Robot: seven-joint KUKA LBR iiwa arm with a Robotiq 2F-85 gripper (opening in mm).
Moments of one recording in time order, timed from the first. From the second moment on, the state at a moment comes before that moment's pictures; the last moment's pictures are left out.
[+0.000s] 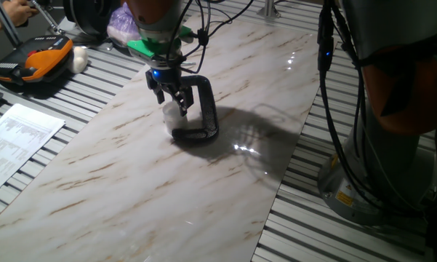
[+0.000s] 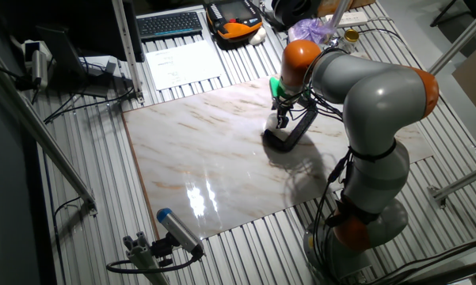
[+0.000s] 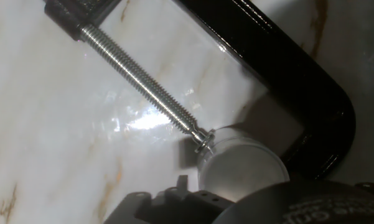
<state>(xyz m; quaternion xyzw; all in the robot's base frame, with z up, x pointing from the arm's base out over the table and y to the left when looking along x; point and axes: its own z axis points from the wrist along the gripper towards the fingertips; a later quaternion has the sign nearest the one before) 0.529 0.027 0.092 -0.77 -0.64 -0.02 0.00</state>
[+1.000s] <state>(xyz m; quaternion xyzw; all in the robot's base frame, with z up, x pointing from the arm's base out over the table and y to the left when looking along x) 0.529 0.027 0.093 -0.77 -0.64 -0.01 0.00</state>
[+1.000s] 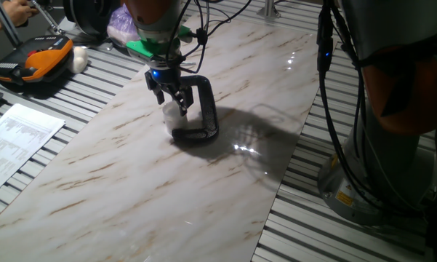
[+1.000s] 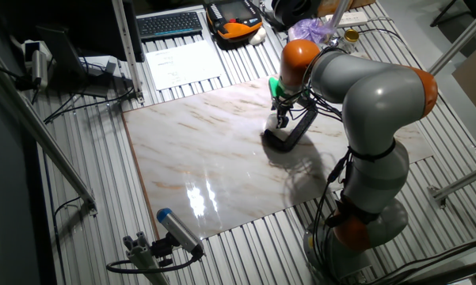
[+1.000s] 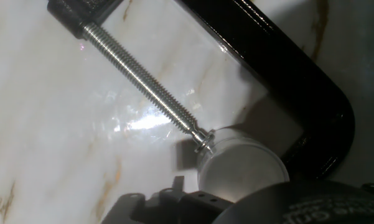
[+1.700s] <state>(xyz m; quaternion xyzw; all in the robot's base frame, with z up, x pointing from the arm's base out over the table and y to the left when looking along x) 0.528 0.027 0.090 -0.76 -0.65 -0.01 0.00</state>
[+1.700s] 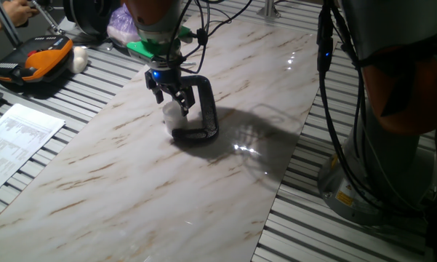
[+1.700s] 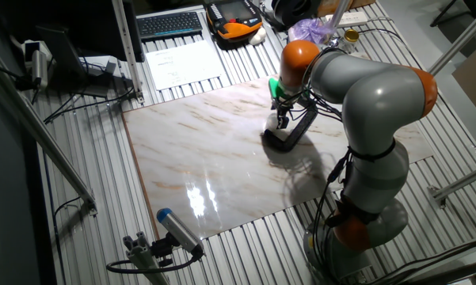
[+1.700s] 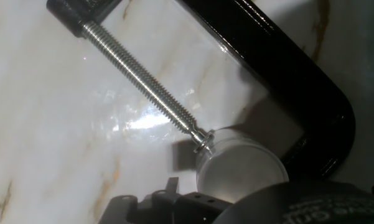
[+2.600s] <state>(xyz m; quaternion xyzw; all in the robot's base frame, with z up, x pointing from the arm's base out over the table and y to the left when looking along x) 0.527 0.027 0.090 -0.76 -0.65 -0.01 0.00</state>
